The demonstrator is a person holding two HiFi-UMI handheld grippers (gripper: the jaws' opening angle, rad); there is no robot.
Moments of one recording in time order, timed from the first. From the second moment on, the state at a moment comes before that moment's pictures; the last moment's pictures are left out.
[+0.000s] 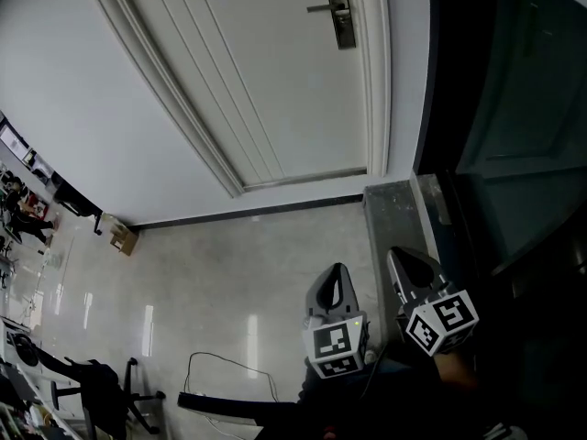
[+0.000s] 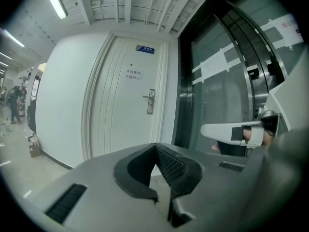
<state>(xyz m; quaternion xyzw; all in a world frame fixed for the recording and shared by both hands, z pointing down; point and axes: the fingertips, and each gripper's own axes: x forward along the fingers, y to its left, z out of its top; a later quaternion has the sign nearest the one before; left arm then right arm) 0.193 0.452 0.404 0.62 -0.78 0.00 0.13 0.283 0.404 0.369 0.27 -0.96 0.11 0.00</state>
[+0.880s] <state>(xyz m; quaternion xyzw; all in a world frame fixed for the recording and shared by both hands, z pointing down) 0.040 0.265 0.401 0.66 -0.74 0.01 0.12 0.124 0.230 0.372 0.31 -0.95 0.10 0.00</state>
